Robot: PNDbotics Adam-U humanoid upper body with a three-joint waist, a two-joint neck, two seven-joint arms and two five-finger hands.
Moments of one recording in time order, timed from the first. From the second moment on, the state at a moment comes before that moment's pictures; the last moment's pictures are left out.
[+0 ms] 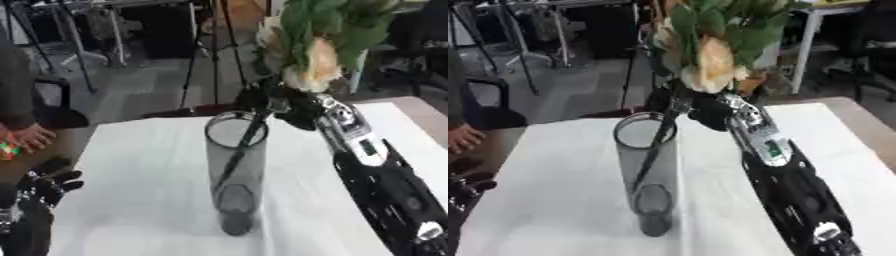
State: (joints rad) left arm -0.25 0.20 -0.08 -1.62 0.26 -0.16 0.08; right arm -0.84 -0.29 0.08 -1.23 -0.21 0.01 0.74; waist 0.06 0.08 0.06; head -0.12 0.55
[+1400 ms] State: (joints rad) left arm -0.25 0.20 -0.08 -1.62 0.26 -0.16 0.08; right arm -0.84 -0.29 0.08 -1.23 -0.20 -0.08 0.89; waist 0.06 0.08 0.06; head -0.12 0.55
